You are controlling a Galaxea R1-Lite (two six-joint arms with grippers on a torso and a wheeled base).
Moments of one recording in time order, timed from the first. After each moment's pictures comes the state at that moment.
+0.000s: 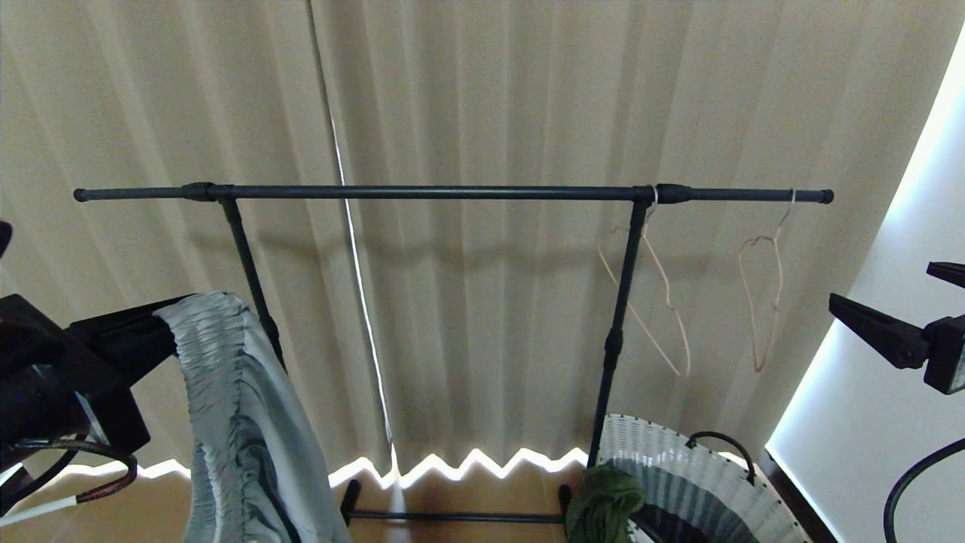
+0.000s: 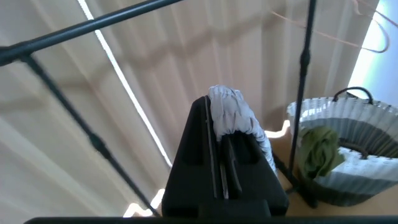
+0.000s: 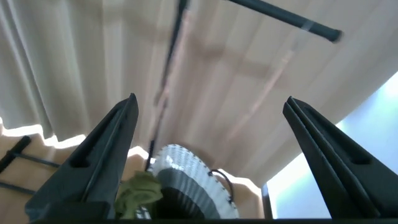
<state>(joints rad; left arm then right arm) -0.37 1.03 -0.55 -0.38 -0.04 0.22 0.10 1.10 -0.58 -0.35 -0.03 -0.21</state>
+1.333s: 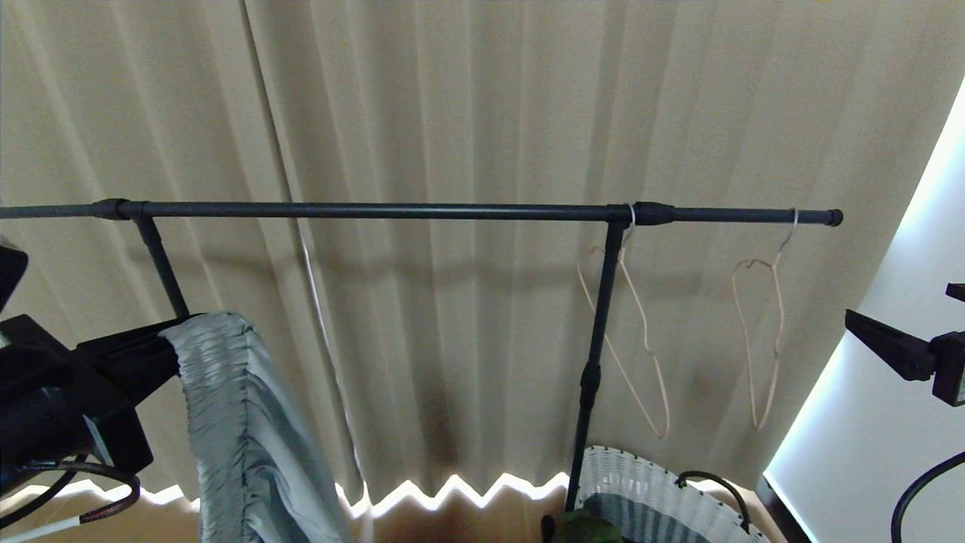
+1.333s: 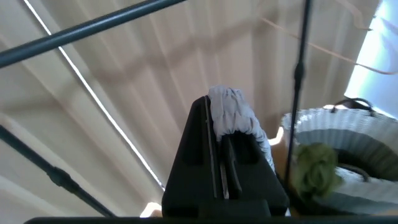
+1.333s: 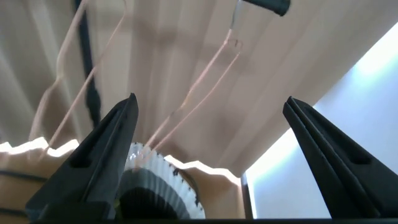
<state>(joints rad) -0.37 1.02 -0.51 -0.38 -0.04 0.22 0.02 1.11 -0.55 -0.34 -0.04 -0.21</state>
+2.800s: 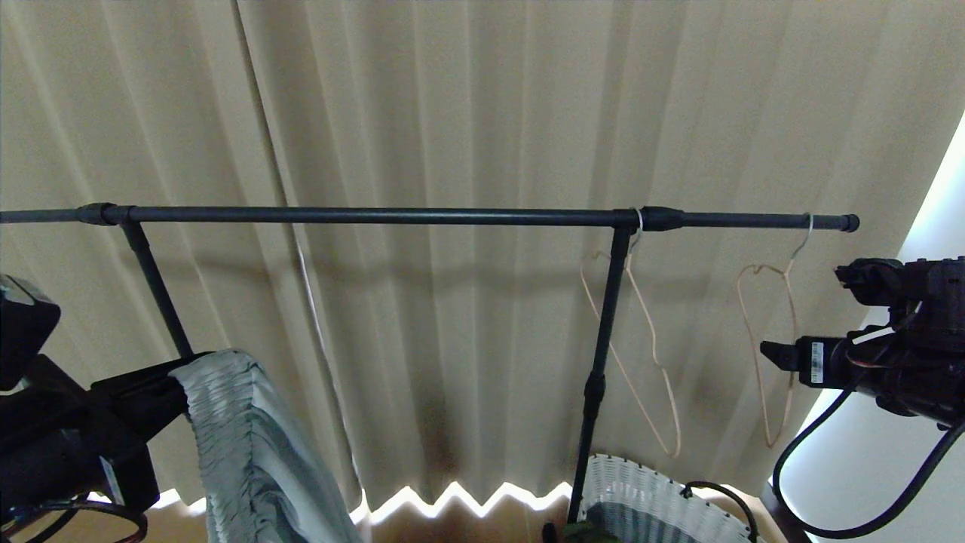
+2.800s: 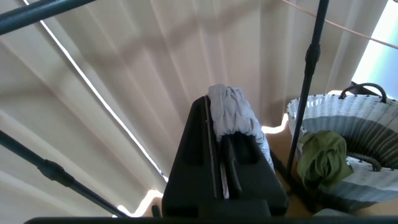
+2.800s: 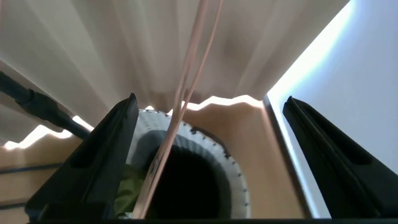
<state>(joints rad) -0.36 1.01 -0.44 -0.38 -0.03 0.22 0.04 1.57 -0.64 -0.36 -0.26 0.13</state>
